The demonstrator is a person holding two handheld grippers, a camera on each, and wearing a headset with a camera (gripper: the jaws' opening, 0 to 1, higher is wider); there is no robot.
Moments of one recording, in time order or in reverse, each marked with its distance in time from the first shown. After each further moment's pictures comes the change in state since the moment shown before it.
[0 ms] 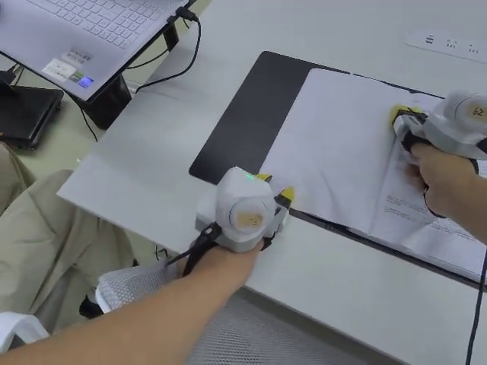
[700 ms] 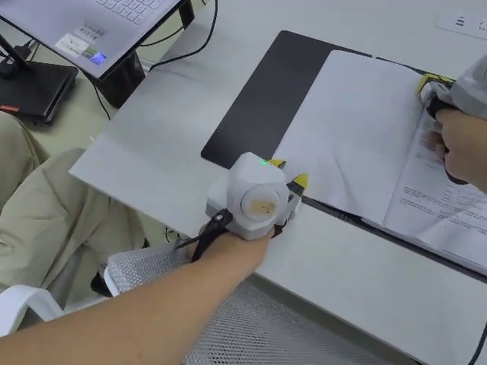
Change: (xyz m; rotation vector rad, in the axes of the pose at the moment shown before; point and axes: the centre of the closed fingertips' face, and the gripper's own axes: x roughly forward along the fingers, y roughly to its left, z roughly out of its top) left arm 0.000 -0.002 0.000 0.000 -0.005 0.003; right arm 0.015 -0.012 0.009 0.011 0.000 -0.035
